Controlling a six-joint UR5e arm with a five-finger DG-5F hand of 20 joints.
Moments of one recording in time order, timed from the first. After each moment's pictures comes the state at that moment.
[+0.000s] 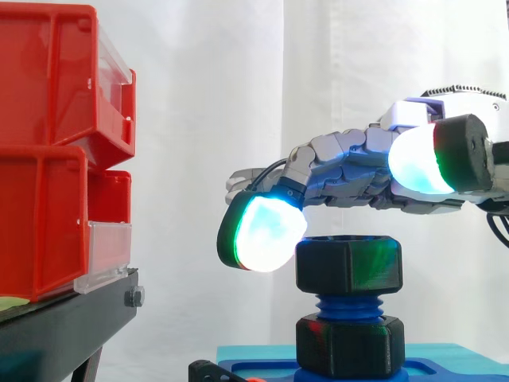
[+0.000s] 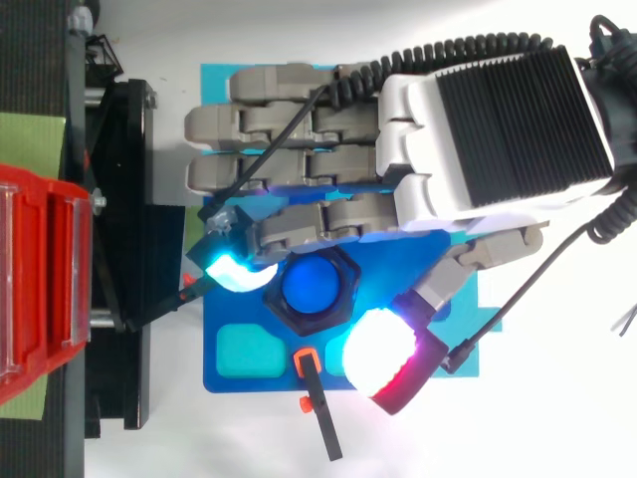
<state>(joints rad) 0.04 -2.22 -1.28 -2.67 -1.84 -1.28</state>
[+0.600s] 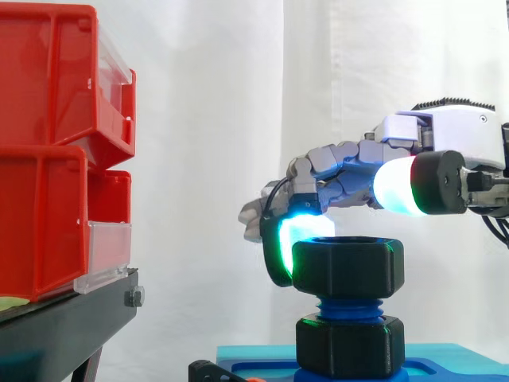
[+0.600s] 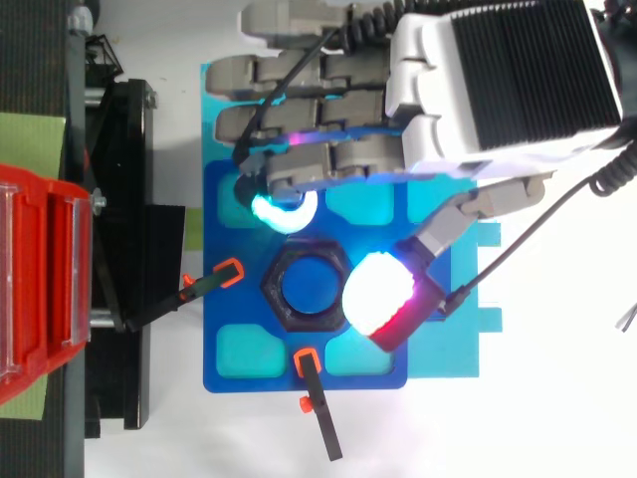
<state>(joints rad) 0.00 -2.22 -1.28 -2.67 -1.84 -1.34</state>
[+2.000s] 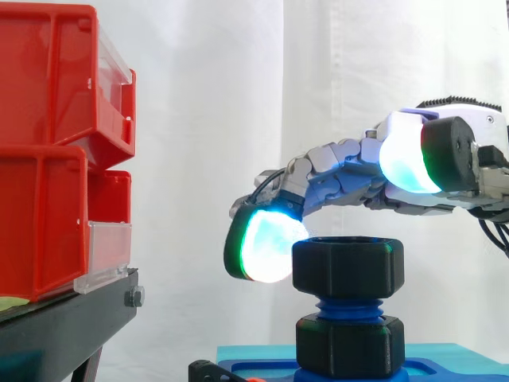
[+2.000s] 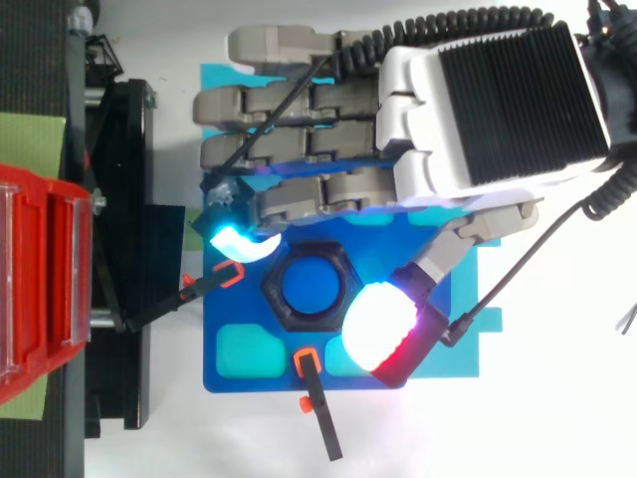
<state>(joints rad) 0.02 -2.23 -1.28 -2.63 -1.87 -1.34</state>
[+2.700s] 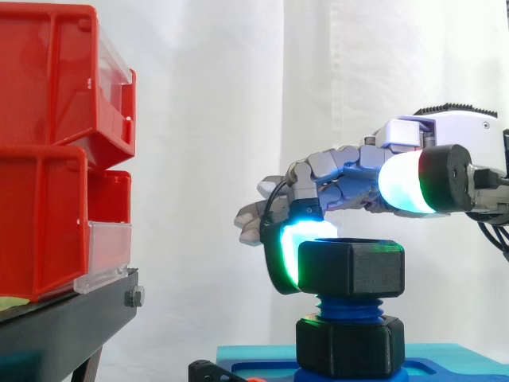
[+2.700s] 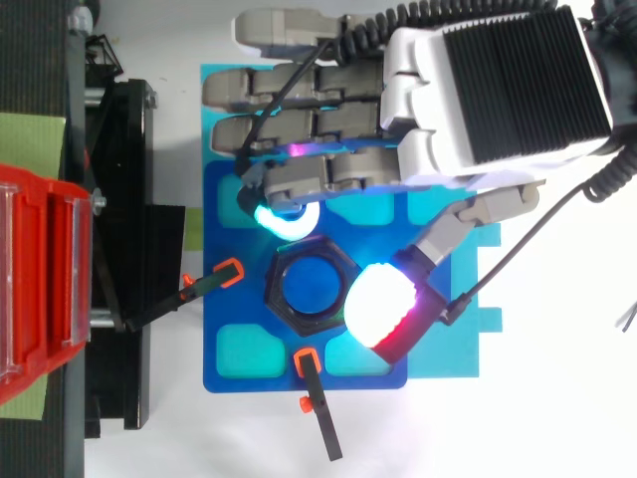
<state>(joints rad) 0.00 -2.23 -1.28 -2.64 -1.87 -1.35</state>
